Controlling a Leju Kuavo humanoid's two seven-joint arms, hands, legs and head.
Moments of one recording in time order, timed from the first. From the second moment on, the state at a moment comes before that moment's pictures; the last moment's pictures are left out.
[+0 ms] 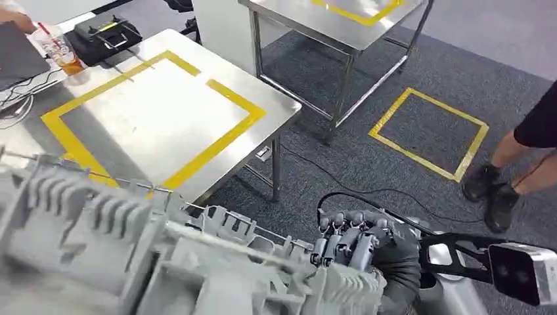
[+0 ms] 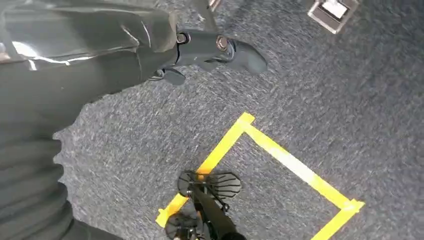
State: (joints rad) left arm -0.02 -0.36 1.51 -1.23 -1.30 -0.88 -0.58; right arm -0.28 -0.18 0.49 -1.97 -0.42 0.78 -0.39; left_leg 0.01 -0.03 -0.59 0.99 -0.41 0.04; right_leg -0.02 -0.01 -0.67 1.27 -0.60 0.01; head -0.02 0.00
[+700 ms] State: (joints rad) left arm -0.03 -0.28 1.50 -0.99 -1.31 -0.78 -0.62; right arm -0.30 -0.18 0.52 -1.89 -0.43 0.76 -0.35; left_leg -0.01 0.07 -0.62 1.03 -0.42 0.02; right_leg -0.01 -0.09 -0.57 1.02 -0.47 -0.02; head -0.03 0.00
